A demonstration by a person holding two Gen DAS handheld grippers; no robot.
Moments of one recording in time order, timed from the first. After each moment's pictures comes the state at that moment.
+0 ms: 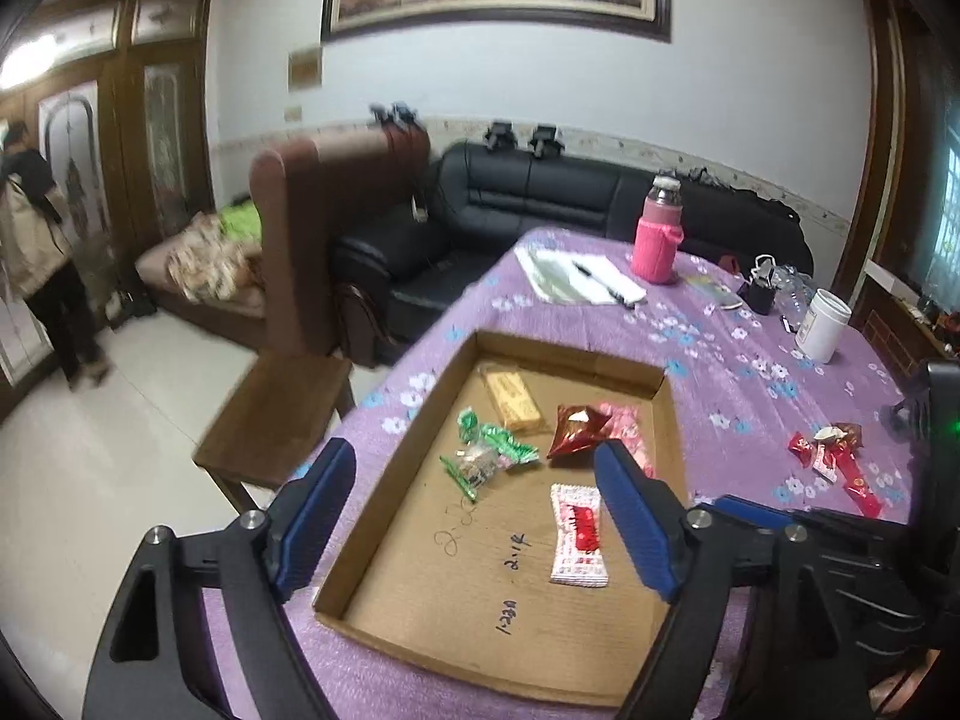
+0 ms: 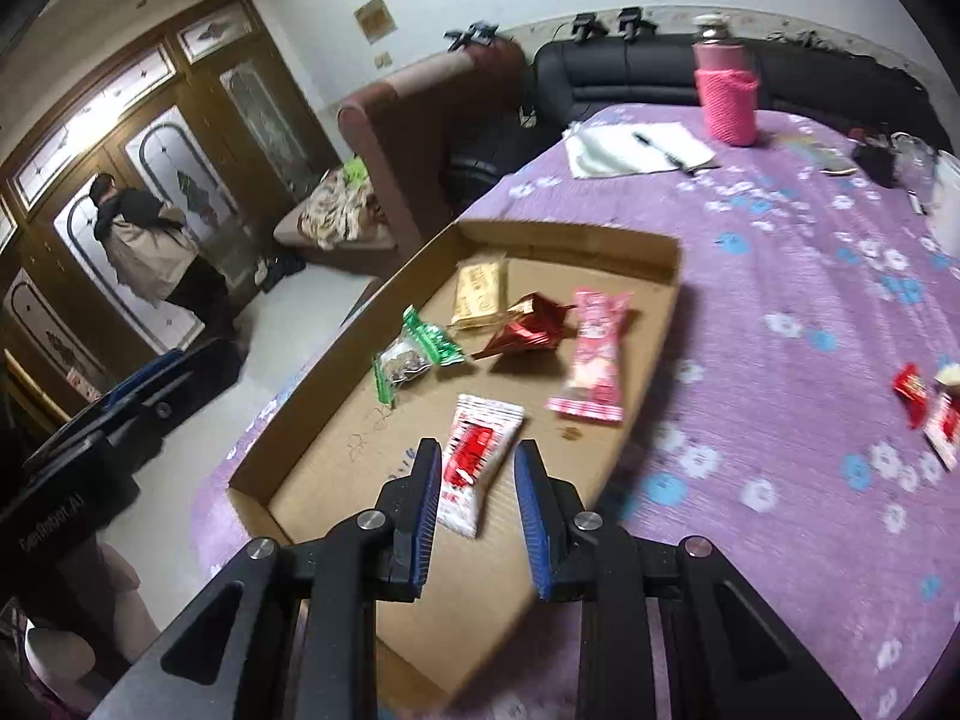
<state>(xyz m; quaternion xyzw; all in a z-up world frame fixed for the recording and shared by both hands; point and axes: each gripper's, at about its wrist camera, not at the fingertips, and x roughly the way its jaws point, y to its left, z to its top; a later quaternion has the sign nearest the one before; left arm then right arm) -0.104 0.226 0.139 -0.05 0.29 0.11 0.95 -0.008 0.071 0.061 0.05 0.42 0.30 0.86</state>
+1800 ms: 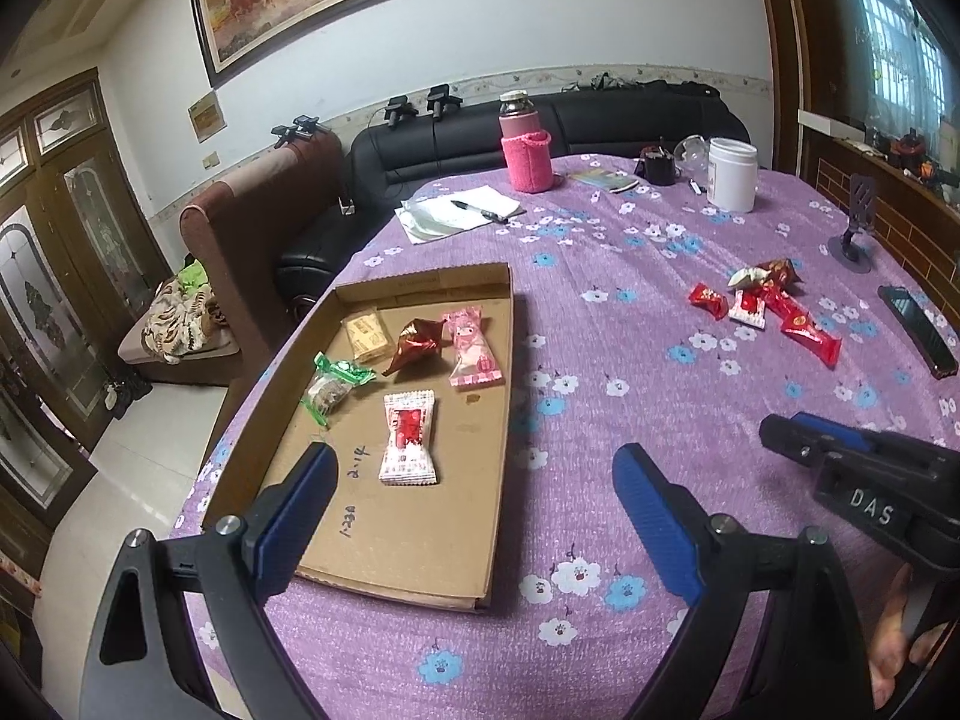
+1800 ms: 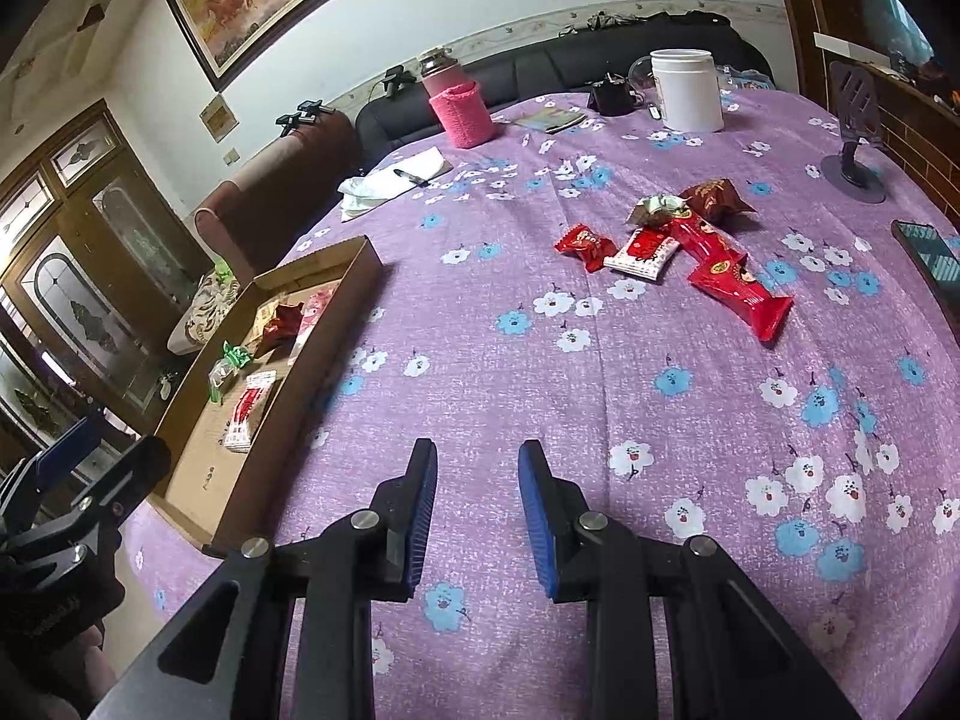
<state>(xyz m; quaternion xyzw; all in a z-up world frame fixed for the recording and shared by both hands) -0.124 0.084 0.105 0.09 0.35 0.06 0.93 -0.071 -0.093 0.033 0.14 0.41 0.13 0.89</state>
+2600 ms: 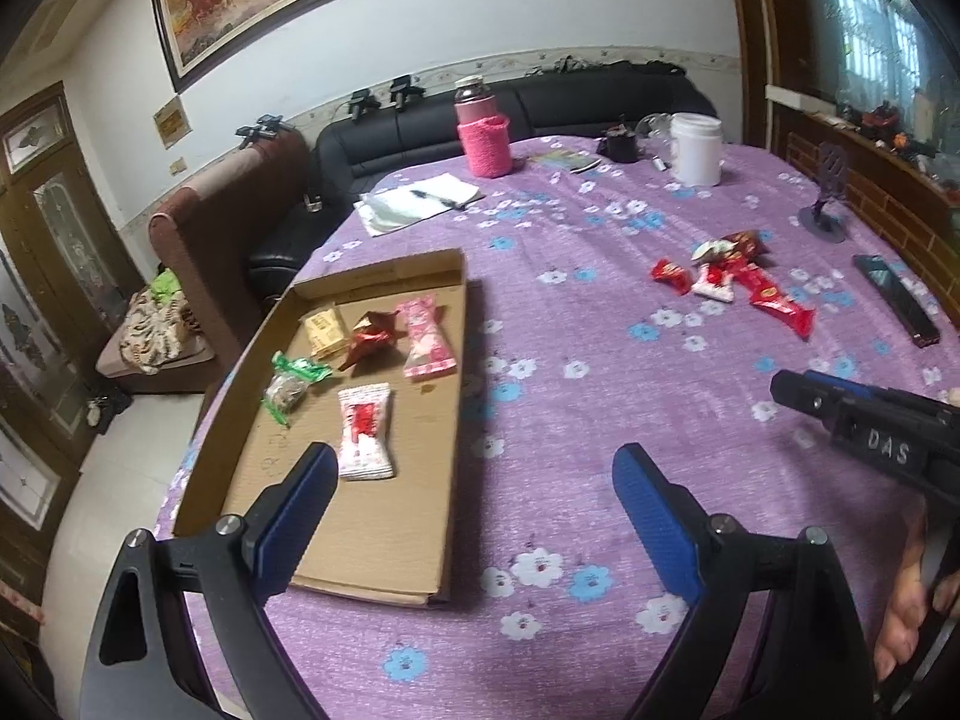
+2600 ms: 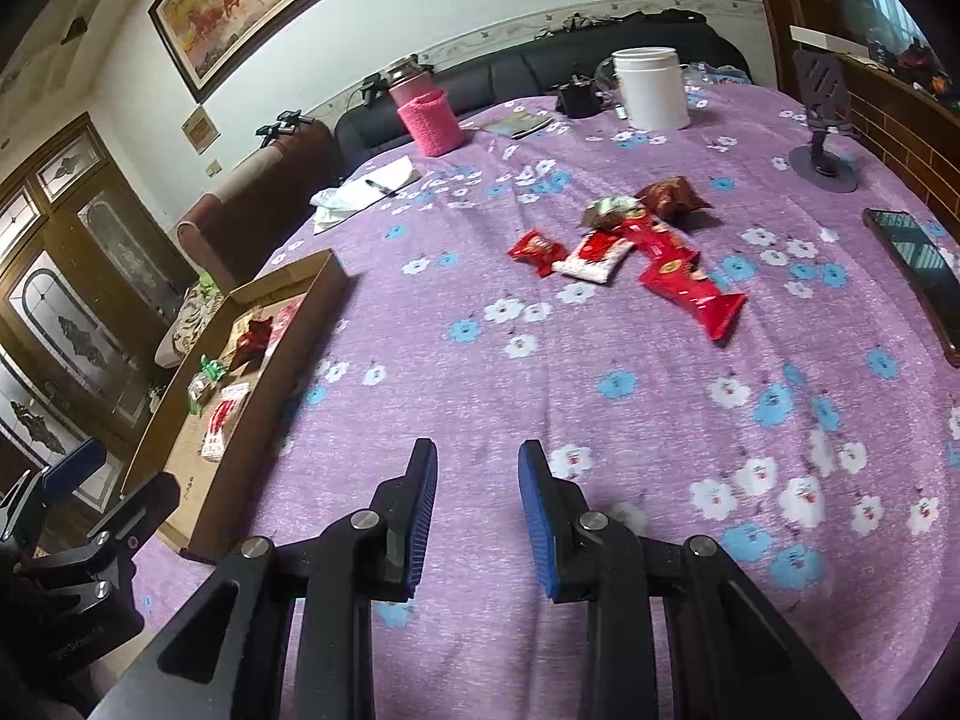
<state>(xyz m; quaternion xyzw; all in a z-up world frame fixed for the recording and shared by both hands) -0.122 0.067 0.100 0.10 0.36 0.01 0.93 -0.072 -0.126 0.032 0.15 0.40 0.11 0.90</state>
